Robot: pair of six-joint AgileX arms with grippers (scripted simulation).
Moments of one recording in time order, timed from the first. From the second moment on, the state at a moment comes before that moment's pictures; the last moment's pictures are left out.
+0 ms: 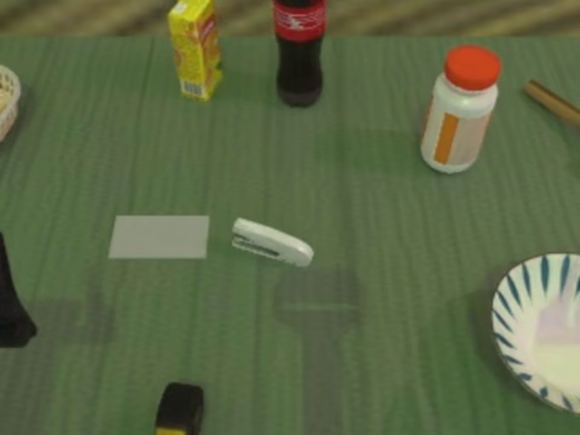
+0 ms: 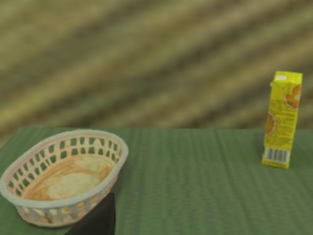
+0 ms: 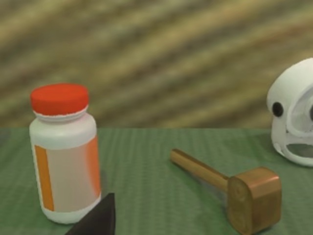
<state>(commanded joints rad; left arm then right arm) 0.00 0.00 0.00 0.00 0.00 0.00 0.00 0.00 0.00 0.00 0.00 0.00</state>
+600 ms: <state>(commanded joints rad) -0.12 0.37 0.34 -0.31 0.09 0.27 0.00 0.00 0.00 0.00 0.00 0.00</state>
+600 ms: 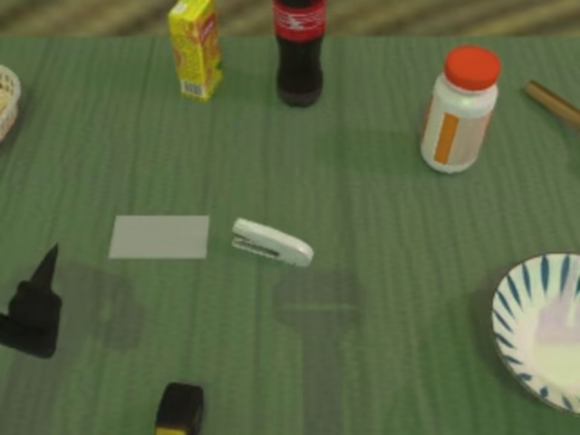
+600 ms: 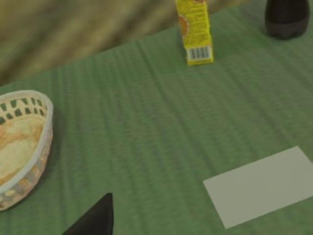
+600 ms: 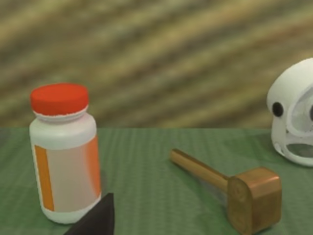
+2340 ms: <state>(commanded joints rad) -0.59 2.28 2.09 -1.36 0.00 1.34 0.00 0.00 0.00 0.00 0.00 0.00</state>
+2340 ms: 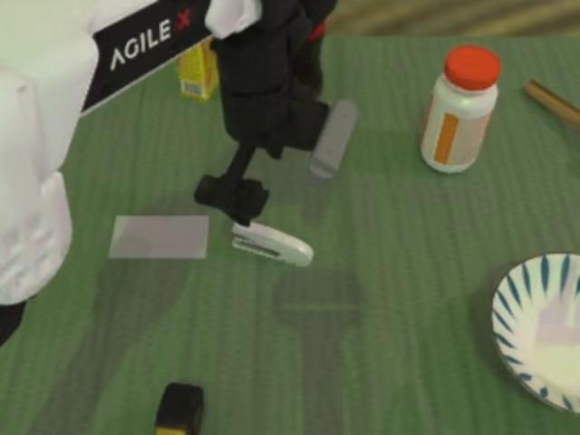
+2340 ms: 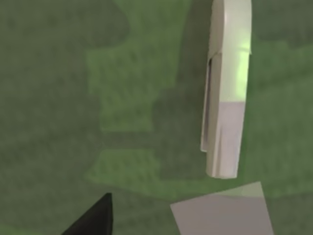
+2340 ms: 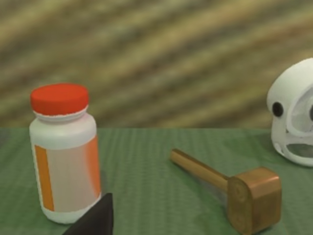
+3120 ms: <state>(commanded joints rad) -0.58 2.35 1.80 -1.02 0.00 1.34 0.00 0.00 0.00 0.00 0.00 0.00</state>
